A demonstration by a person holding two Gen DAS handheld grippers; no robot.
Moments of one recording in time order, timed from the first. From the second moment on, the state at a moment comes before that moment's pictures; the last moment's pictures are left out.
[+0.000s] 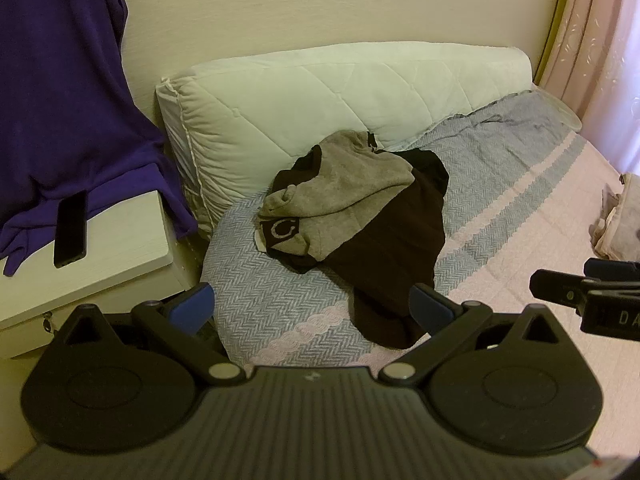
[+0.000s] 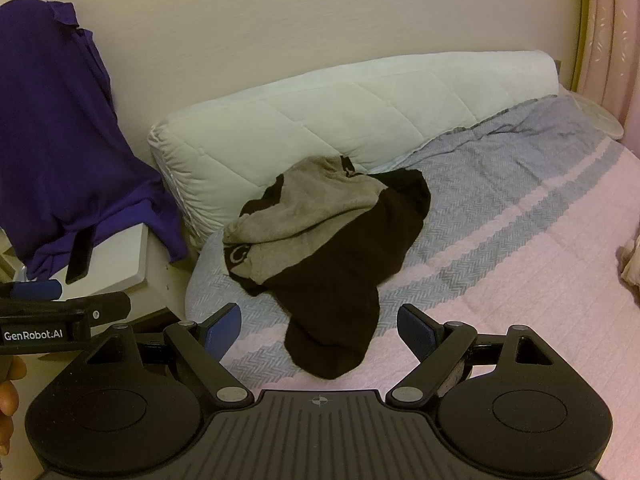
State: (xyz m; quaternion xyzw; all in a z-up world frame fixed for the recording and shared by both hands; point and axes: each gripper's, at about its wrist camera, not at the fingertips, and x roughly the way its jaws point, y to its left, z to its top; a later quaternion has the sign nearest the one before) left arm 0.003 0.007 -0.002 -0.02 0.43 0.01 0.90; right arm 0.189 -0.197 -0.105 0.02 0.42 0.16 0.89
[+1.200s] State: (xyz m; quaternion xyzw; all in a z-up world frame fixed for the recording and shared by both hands) left arm -0.004 -0.022 -0.012 -0.02 0.45 0.04 0.89; right arm 0.199 -0.246 -0.123 0.04 0.44 0.18 0.88
